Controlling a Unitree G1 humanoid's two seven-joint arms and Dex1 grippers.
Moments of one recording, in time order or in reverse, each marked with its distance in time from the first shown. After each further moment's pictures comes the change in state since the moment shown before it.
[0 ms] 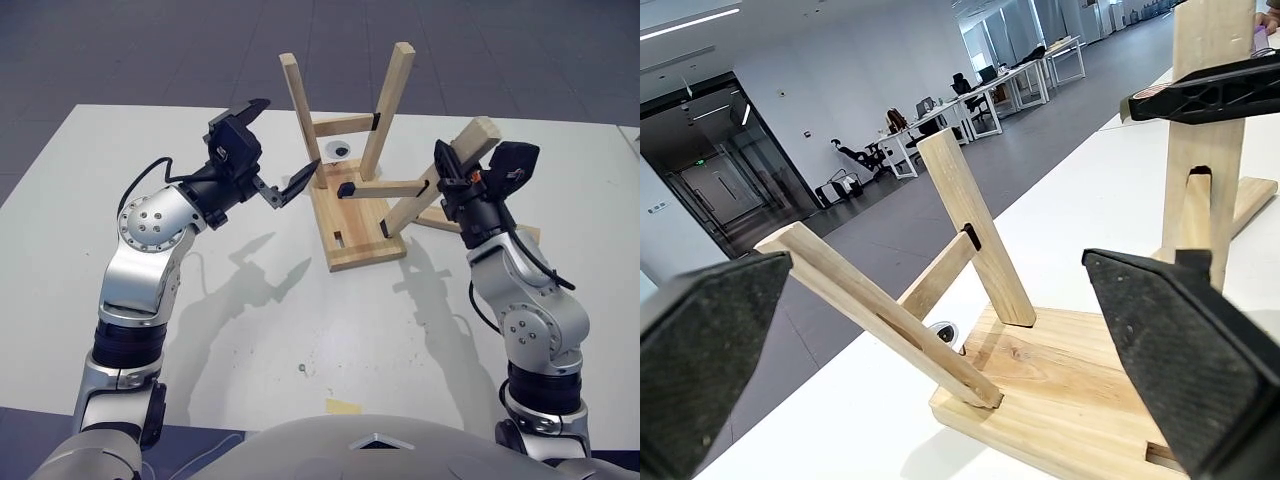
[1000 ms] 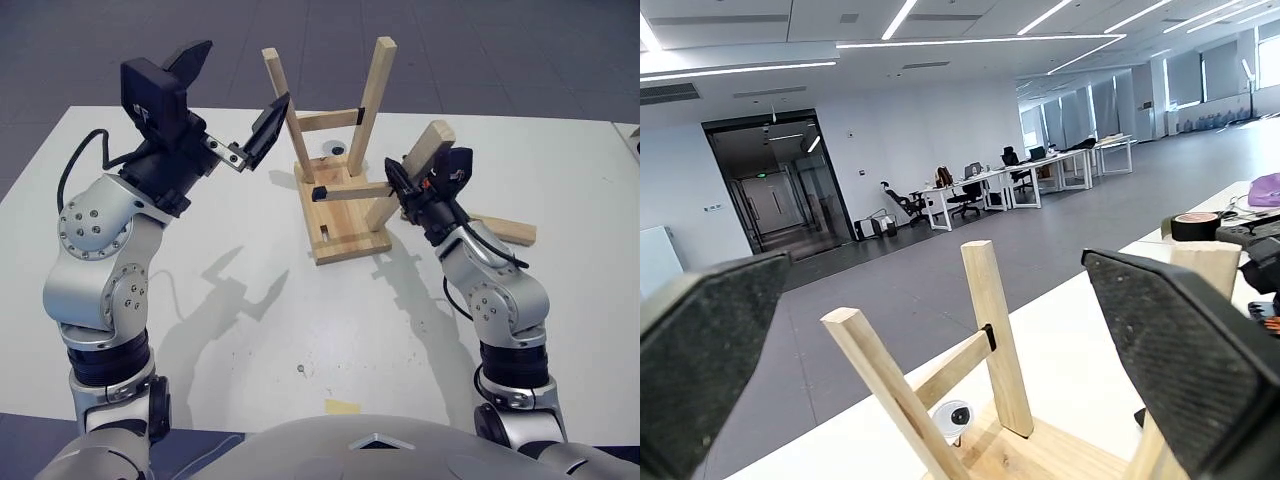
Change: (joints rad) left arm -0.012 -0.055 0.234 -0.257 -0.279 0.256 0.162; right arm -0.133 0.113 0.024 0.185 -0.101 0.036 0.244
